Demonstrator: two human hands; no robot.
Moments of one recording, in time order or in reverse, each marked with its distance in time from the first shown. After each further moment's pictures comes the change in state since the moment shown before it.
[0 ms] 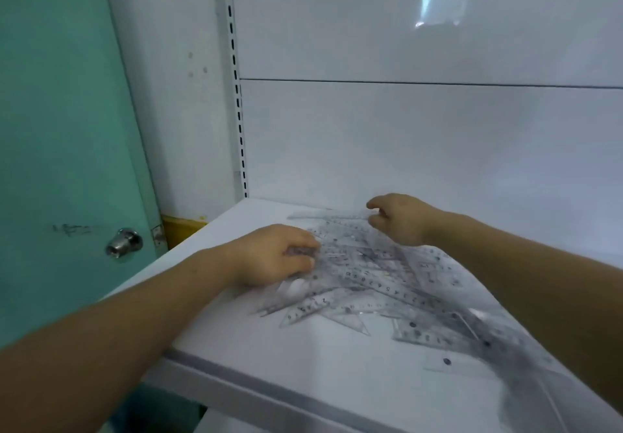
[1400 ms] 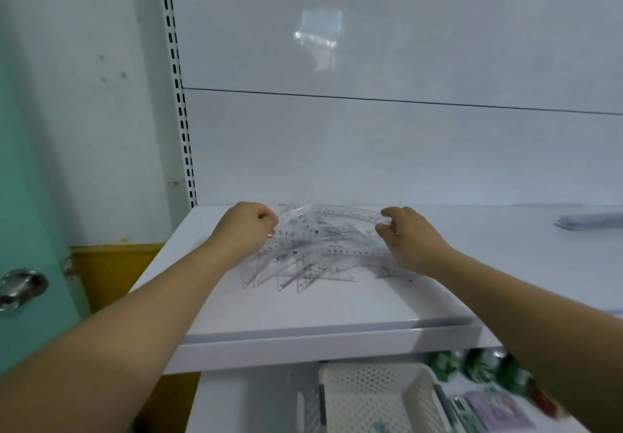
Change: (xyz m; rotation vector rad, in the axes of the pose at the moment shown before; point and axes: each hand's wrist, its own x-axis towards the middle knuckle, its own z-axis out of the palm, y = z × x) left_hand -0.011 -0.017 -0.017 -0.448 0.240 -0.016; right_hand -0.141 -0.067 0.018 0.181 0.365 0.576
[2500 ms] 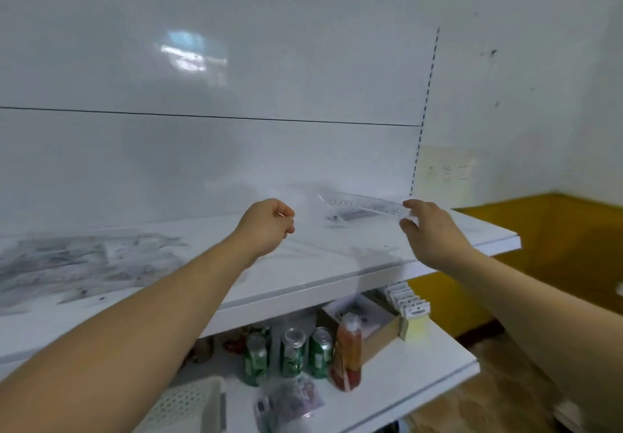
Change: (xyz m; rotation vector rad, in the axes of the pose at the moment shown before) left_hand -0.059 0.316 0.285 -0.341 -0.254 0.117; right_hand -0.138 0.350 -0.215 -0.099 0.294 0.277
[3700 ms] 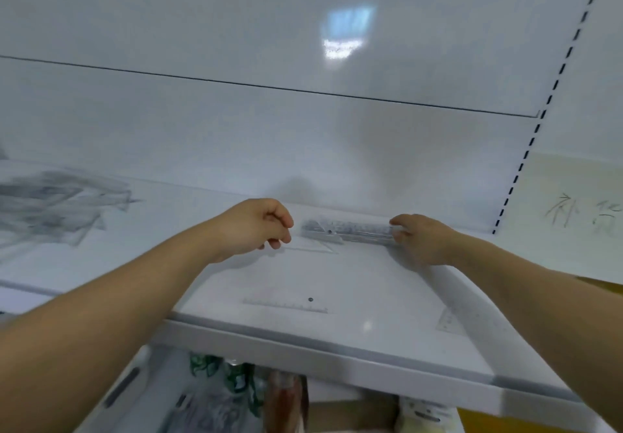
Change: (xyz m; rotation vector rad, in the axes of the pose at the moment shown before) left_hand 0.104 0.038 0.161 0.128 0.152 -0.270; right_hand 0.283 0.161 0.107 -0.103 -0.560 -0.565
